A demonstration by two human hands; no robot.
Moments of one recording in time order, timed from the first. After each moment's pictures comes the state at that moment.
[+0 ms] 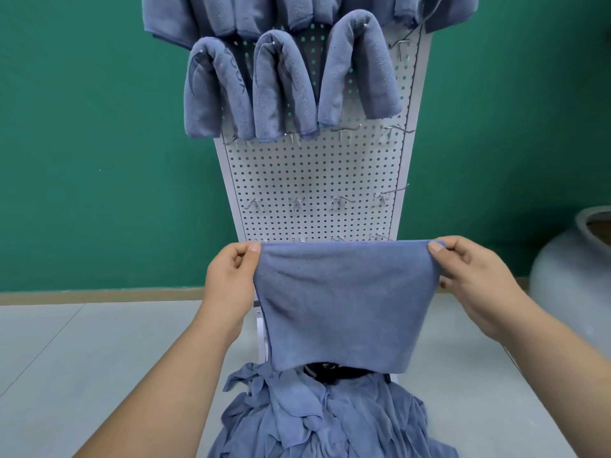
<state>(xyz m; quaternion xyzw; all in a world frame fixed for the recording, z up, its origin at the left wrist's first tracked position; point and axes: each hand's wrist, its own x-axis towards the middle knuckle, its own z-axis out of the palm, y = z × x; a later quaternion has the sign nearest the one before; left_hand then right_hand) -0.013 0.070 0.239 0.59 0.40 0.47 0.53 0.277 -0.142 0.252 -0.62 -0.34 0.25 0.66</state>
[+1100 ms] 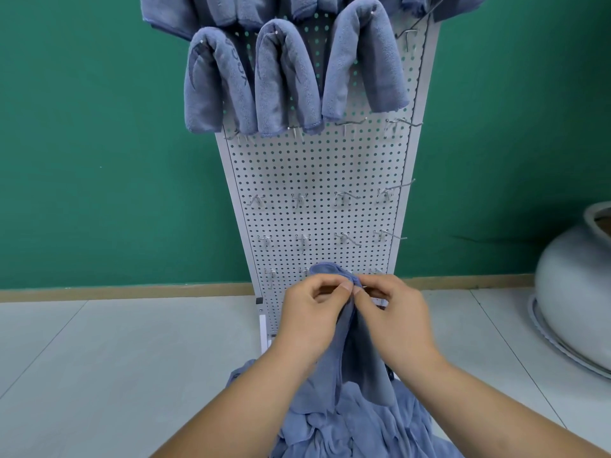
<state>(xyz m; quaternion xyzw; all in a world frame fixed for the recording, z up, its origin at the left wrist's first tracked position) 0.048 -0.019 0.219 0.60 0.33 0.38 0.62 0.161 -0.101 0.207 -0.71 -0.40 0.08 0.58</state>
